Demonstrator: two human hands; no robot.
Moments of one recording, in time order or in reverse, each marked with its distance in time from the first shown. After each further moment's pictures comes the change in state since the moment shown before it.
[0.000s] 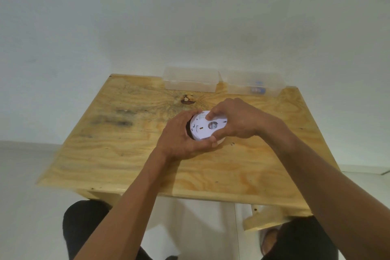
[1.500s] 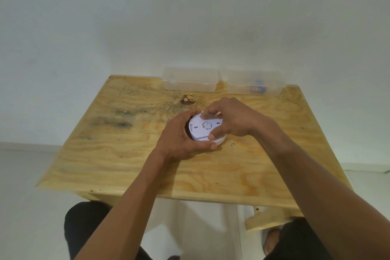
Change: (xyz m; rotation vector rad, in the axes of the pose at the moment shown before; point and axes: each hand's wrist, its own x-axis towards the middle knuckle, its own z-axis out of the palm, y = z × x) left_hand 0.000 0.004 -0.003 -0.063 -0.023 -0.024; right_hand 0.011 0.002 0.008 0.202 0.035 -0.007
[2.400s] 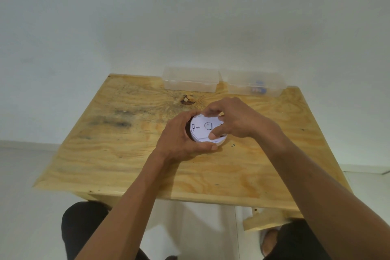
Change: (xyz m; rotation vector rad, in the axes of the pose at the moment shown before) left_hand 0.000 0.000 0.001 -0.013 0.023 -0.010; right_hand -0.001 -0.001 0.000 -0.010 0.055 -0.012
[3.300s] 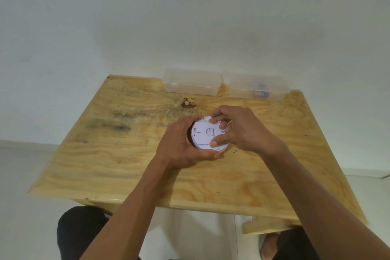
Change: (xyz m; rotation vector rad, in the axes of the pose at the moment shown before) left_hand 0.002 -0.004 0.005 0.069 0.013 0.001; right_hand -0.008 0.023 0.018 0.209 0.136 0.040
